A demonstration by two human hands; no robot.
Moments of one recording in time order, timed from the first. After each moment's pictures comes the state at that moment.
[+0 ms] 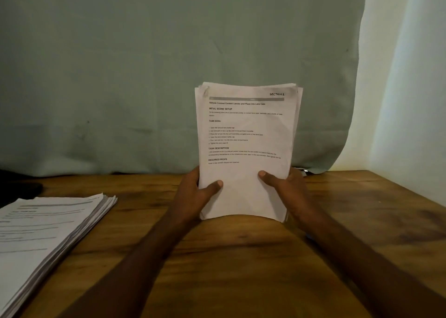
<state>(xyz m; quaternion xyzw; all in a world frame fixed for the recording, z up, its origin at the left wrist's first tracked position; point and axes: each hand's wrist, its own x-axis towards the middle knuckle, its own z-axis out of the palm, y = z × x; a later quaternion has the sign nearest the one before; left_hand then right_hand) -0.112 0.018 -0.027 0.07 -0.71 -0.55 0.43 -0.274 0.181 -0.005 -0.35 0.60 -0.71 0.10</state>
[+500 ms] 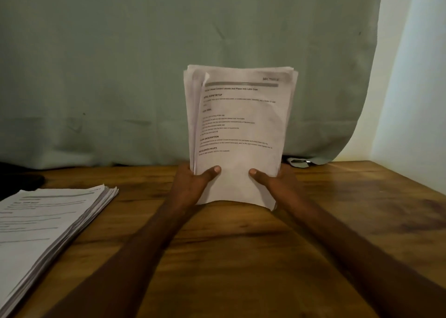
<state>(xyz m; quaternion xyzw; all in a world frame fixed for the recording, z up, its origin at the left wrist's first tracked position) -0.114 0.008 -0.028 0.18 -0.66 -0.57 0.45 -0.257 0.176 -0.014 -0.35 0.64 -0.68 0.12</state>
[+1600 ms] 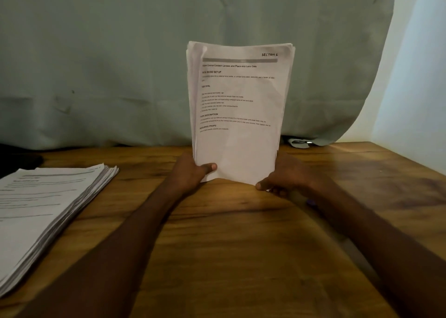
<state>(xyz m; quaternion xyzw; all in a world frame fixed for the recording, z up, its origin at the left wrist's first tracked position) -0.108 -0.008 -0.042 0.25 -0.80 -0.43 0.34 -0.278 0.188 -0.007 -0.39 0.84 -0.35 0.17</state>
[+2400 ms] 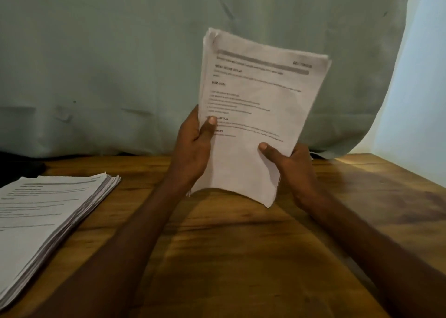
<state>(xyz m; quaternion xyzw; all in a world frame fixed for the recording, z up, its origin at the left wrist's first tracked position) -0.099 0.034 0.034 0.00 -0.71 -0.45 0.55 -0.251 0.186 0.003 -0.44 0.55 -0.71 0.05</state>
